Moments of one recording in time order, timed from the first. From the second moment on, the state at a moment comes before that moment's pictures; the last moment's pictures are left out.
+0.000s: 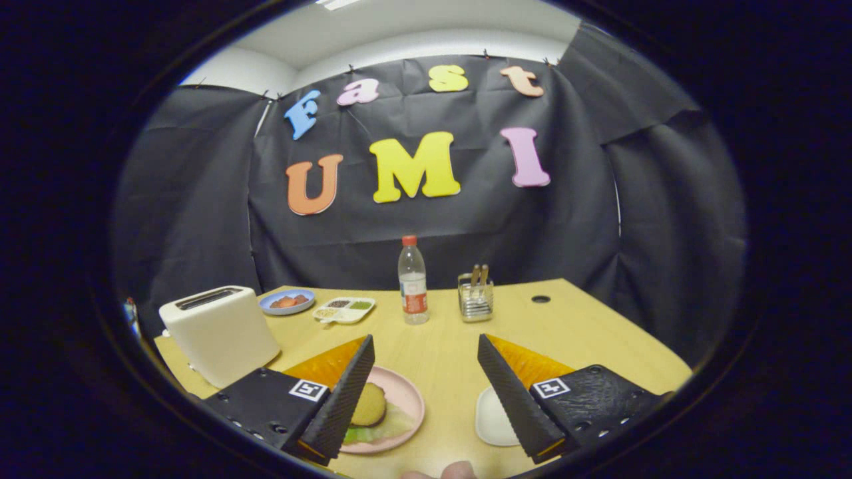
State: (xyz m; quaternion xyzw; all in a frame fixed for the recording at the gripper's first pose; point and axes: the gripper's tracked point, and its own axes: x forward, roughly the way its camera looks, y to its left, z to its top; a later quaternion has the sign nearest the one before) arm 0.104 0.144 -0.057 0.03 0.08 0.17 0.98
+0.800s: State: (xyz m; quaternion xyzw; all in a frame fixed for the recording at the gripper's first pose) arm 0.037 0.070 -0.013 0.03 -0.01 0.13 0.99
